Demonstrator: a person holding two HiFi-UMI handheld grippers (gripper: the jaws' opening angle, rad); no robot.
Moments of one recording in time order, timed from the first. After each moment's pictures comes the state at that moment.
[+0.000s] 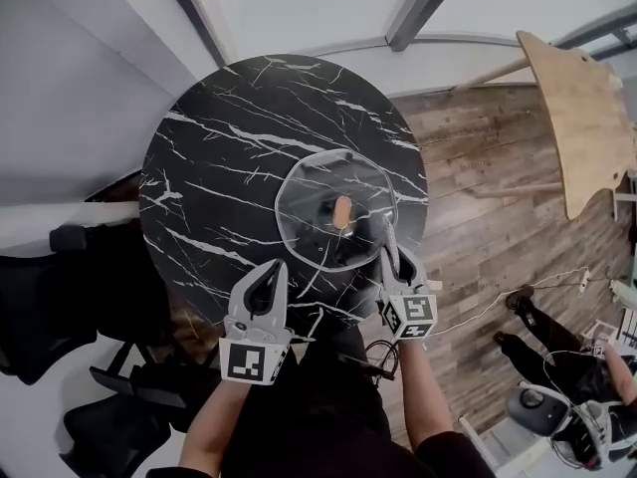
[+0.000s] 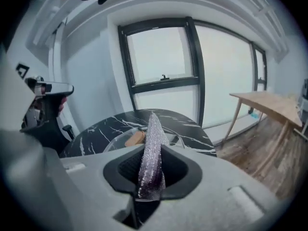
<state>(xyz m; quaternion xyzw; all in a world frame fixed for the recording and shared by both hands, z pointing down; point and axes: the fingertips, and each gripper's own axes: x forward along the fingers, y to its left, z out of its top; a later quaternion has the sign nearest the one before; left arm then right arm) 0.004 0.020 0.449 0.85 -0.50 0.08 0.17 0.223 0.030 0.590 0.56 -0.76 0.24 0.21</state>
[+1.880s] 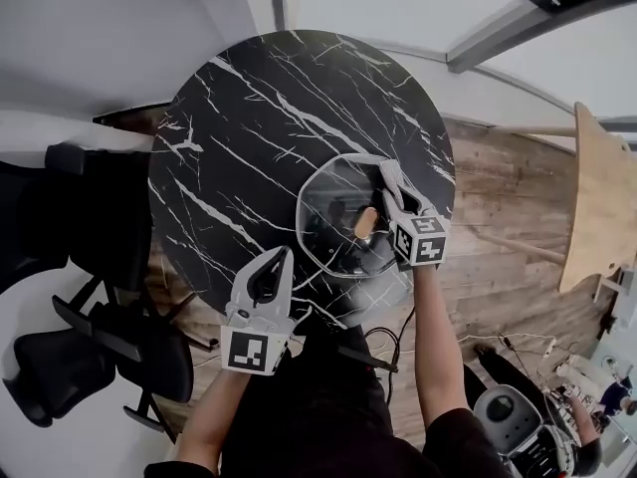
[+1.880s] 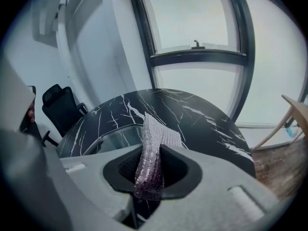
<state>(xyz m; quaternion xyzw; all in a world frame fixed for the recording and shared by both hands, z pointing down) -0.029 0.011 0.480 0.76 -0.61 0.06 0.21 0.157 -0.129 0.664 0.37 -0.82 0.27 0.35</state>
